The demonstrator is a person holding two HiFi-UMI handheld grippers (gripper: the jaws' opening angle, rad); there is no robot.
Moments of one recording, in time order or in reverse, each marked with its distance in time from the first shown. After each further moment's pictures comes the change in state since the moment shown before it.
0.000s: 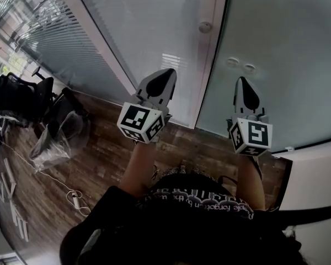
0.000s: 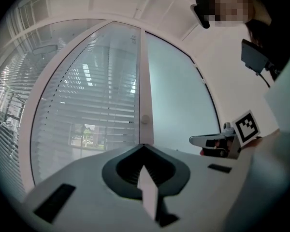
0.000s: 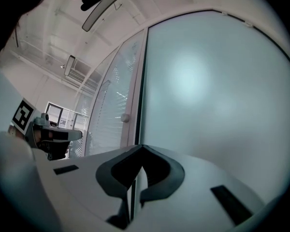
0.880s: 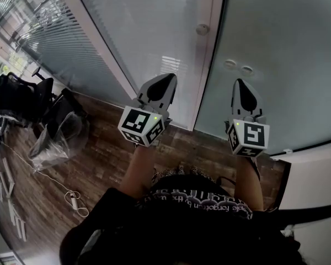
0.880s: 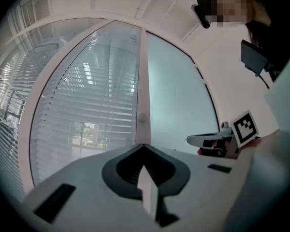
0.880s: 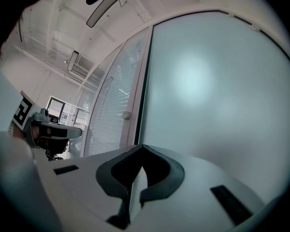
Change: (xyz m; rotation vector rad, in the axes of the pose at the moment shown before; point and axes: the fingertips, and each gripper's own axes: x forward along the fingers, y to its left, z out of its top) left arm 0.000 -0.010 -0.005 -0.019 0.006 -0.003; right arm 0.000 -0.002 -0.002 -0.059 0.024 0.004
